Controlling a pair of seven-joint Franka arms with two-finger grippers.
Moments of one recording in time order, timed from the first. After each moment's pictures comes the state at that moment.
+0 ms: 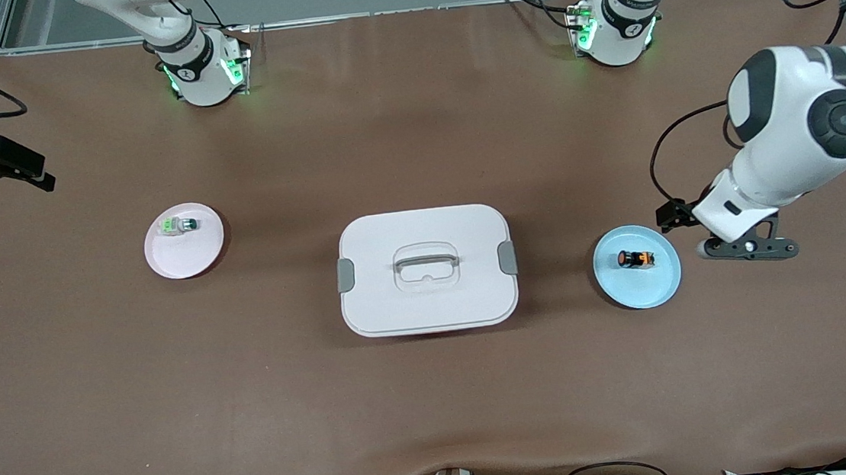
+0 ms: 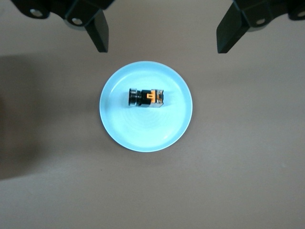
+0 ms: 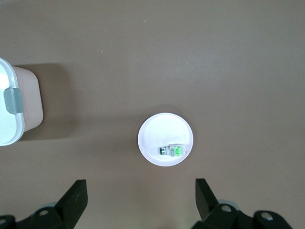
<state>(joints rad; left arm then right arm) -0.11 0.22 -0.03 -1.86 0.03 2.06 -0.02 -0.03 -0.05 0.02 -1.57 0.04 1.50 0.03</state>
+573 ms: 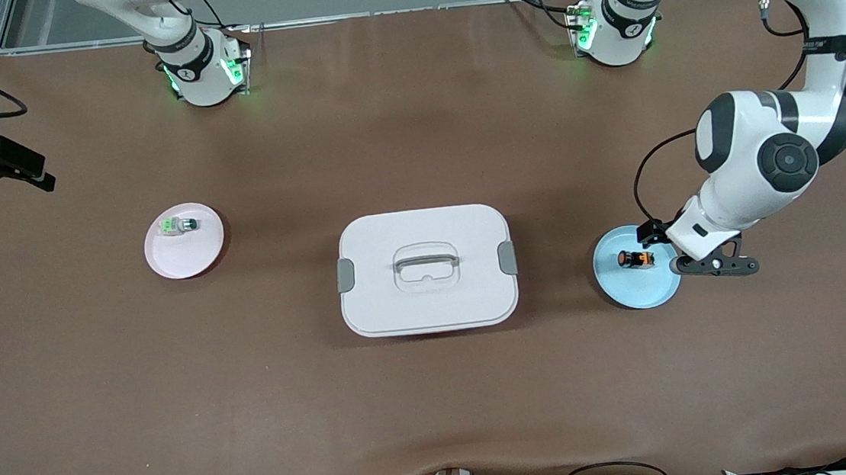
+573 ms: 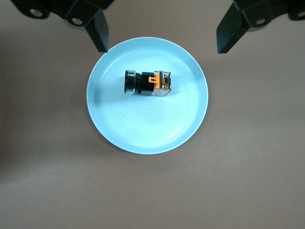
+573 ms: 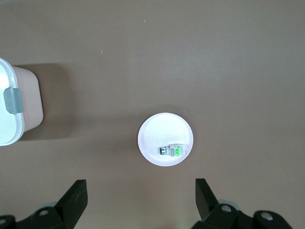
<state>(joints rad) -0.11 0.32 -0.03 -1.94 0.03 2.22 -0.02 -0.04 -0.05 0.02 -1.57 0.04 1.50 0.03</state>
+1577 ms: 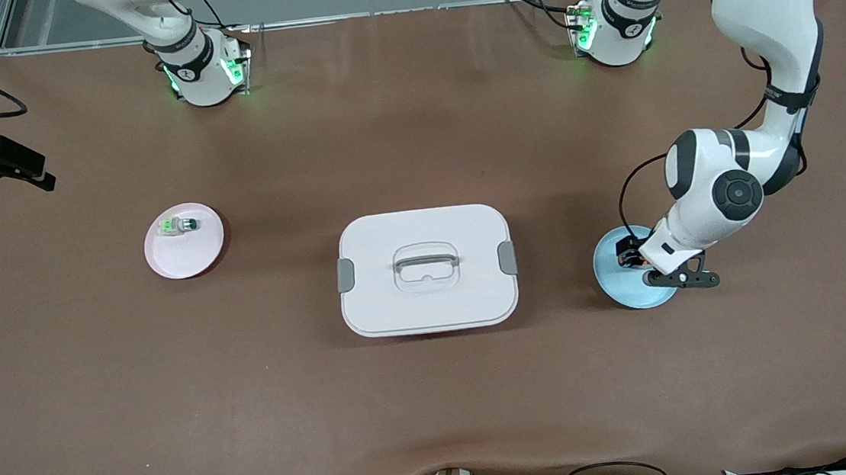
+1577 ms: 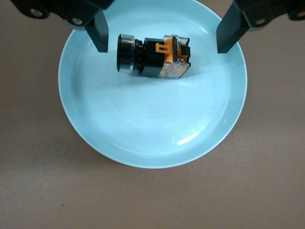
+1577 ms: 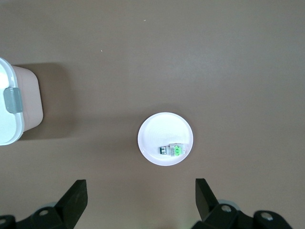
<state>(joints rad) -0.11 0.46 -0.04 -2.00 0.03 2.43 -0.02 -0.04 -0.05 0.02 -1.57 0.04 1.50 0.03</state>
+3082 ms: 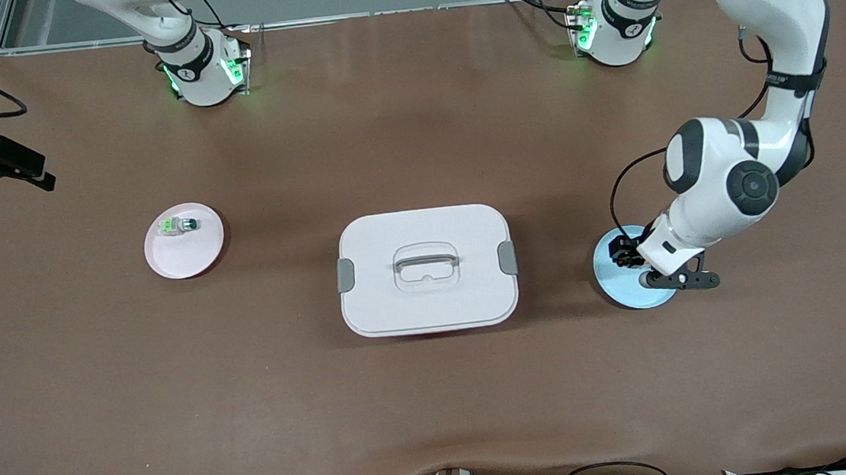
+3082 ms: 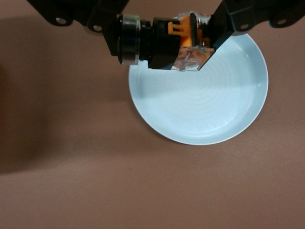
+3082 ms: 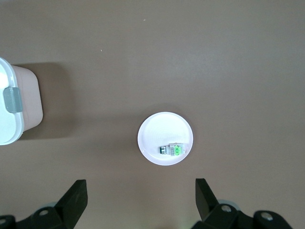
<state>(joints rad) -0.11 0.38 -0.09 -1.90 -0.10 2.26 -0.04 -0.04 -0.05 0.01 -1.57 0.04 1.50 0.03</state>
